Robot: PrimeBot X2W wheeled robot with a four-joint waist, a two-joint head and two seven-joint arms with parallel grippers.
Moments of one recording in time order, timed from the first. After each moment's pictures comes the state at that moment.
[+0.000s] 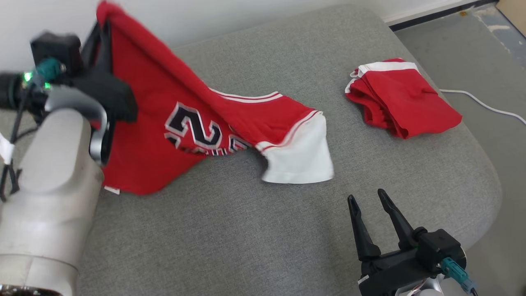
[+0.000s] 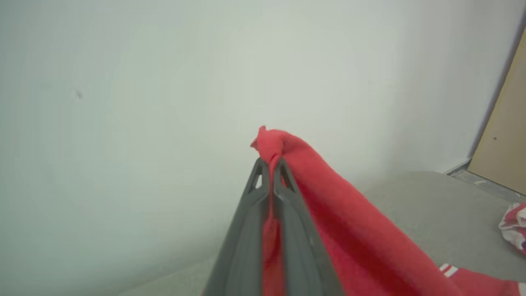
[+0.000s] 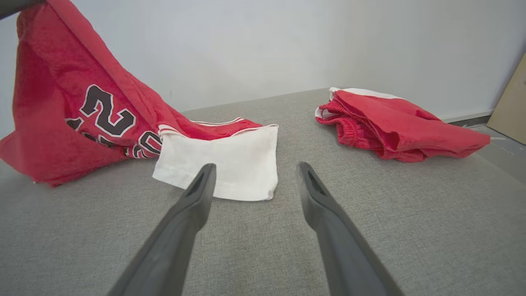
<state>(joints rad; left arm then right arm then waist) -1.04 0.22 -0.30 0.91 -0.29 -0.01 -0.25 -0.13 -0.07 0.21 0.21 0.22 0.13 -0.25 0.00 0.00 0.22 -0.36</state>
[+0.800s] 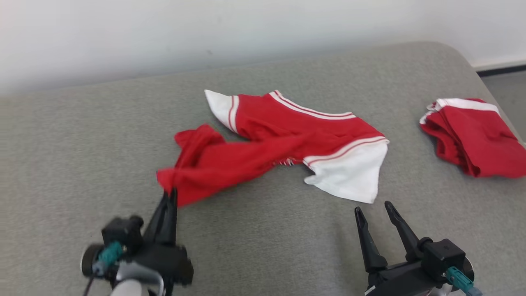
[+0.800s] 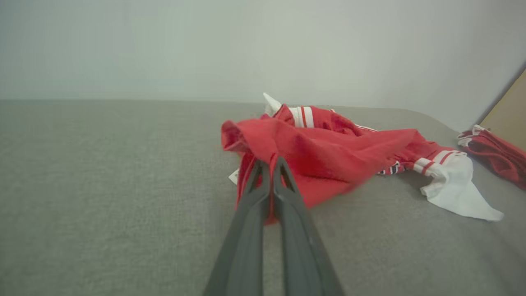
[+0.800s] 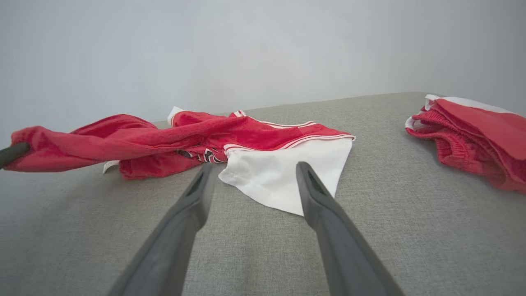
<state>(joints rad) -0.30 0.10 -0.21 0.42 -0.31 -0.04 -0.26 -0.07 -0.08 0.18 0.19 0.21 0.13 -0.21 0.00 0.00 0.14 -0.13</state>
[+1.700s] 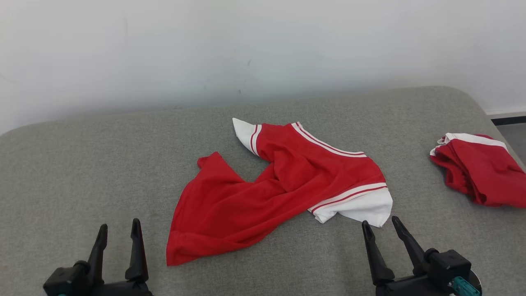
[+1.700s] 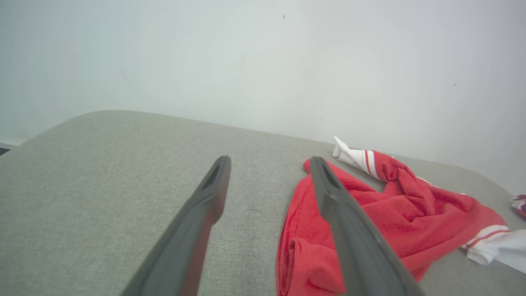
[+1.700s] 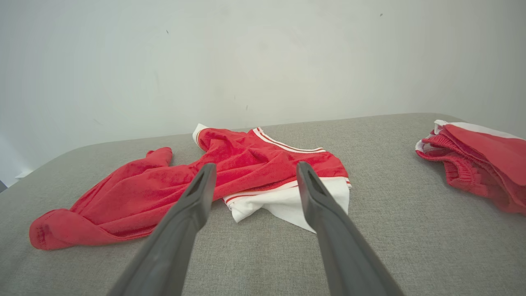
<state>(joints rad) -0.07 0.07 0.02 0.25 -0.28 -0.02 -0.26 -0.02 -0.08 0.15 0.16 0.22 0.13 -0.17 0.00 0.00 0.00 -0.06</state>
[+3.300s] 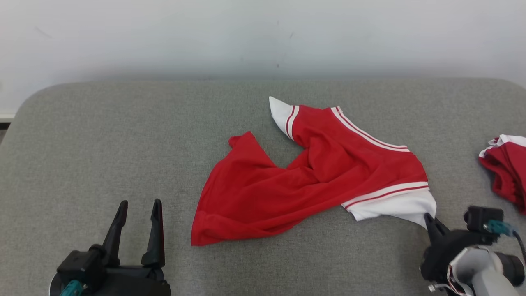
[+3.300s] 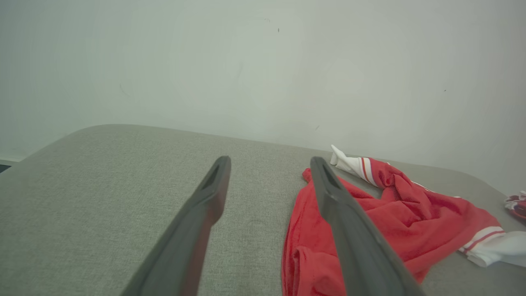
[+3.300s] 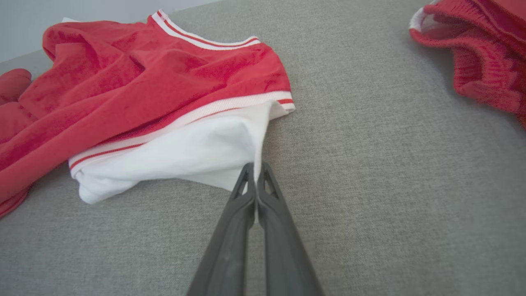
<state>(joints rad) -0.10 0.05 0.00 0.14 -0.24 -0.12 -0.26 -0.33 -0.21 0.01 0.65 0.35 0.13 0.11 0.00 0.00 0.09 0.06</state>
